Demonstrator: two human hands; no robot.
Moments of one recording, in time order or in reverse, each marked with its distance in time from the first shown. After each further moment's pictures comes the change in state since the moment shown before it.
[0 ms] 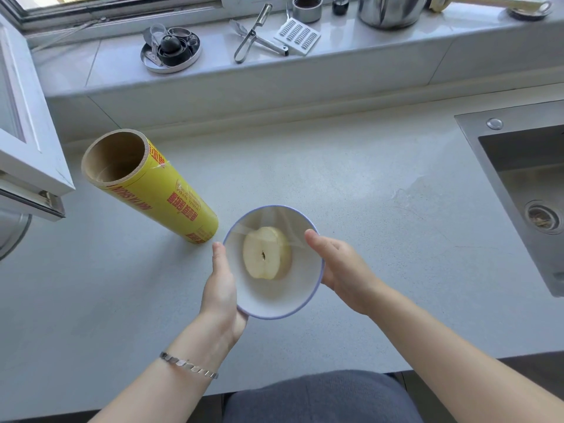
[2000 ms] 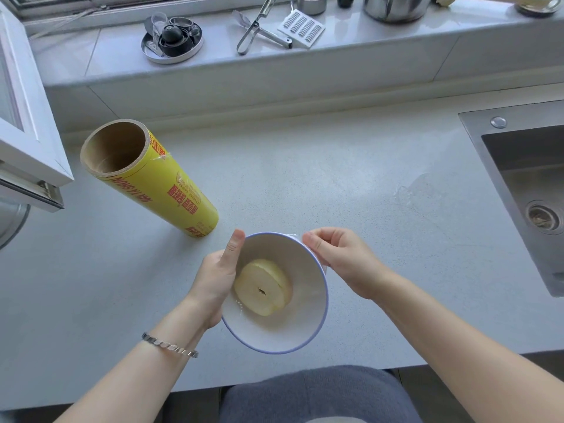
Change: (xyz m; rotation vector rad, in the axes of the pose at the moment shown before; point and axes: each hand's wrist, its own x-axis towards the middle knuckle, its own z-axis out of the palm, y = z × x) left_hand -0.003 0.015 -0.012 0.342 -0.135 0.164; right_hand 0.003 -0.010 -0.003 -0.248 0.030 -0.095
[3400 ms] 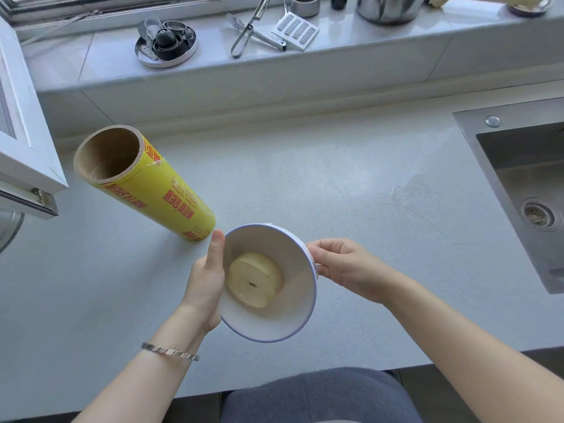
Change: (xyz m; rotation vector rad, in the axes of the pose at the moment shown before) left_hand 0.006 -0.003 -0.002 -0.125 0.093 0.046; right_hand -0.001 0.012 -0.017 0.137 -0.228 0.087
